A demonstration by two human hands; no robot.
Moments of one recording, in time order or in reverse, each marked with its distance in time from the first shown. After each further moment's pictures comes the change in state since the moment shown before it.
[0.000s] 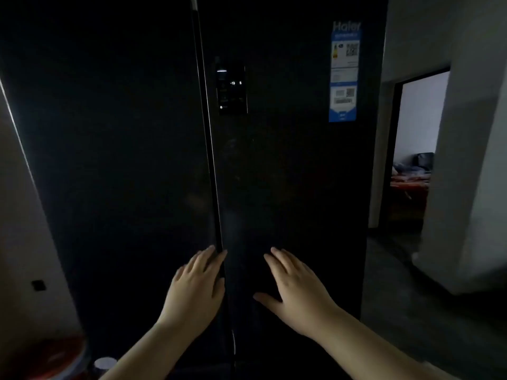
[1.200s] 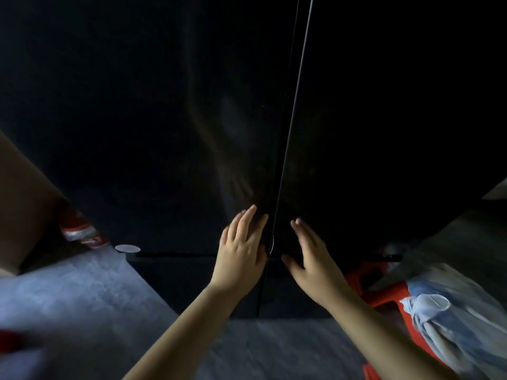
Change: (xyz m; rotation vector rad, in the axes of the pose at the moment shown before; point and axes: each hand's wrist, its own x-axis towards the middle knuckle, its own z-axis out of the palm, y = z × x) left_hand -0.040 -0.117 0.211 -0.204 -0.206 -0.032; right_hand 0.053 -0.003 0.256 0.500 -0.138 0.231
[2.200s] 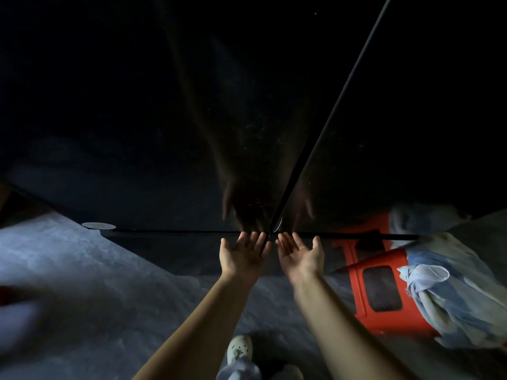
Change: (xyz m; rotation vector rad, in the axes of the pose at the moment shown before) left_hand 0.002 -0.048 0.132 -2.189 0.255 -1.637; right_hand 0.057 0.059 0.117 1.819 0.501 1.189
